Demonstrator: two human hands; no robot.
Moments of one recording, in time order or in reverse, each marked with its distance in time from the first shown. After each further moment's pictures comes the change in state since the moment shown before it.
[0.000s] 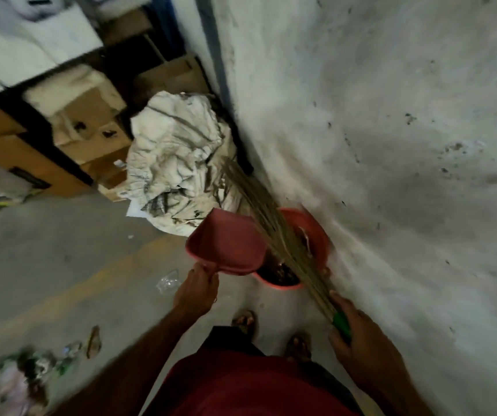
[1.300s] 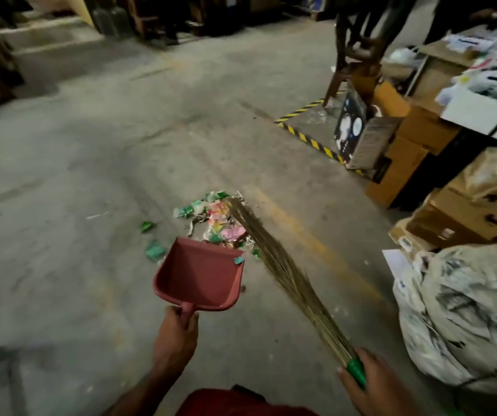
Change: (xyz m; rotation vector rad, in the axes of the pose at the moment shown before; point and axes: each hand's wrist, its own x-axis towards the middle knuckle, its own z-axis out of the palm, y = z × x) left_hand -0.457 -0.414 0.039 -0.842 0.967 -1.274; right_hand -0.110 -0.302 0.313 -0.695 -0.563 -0.839
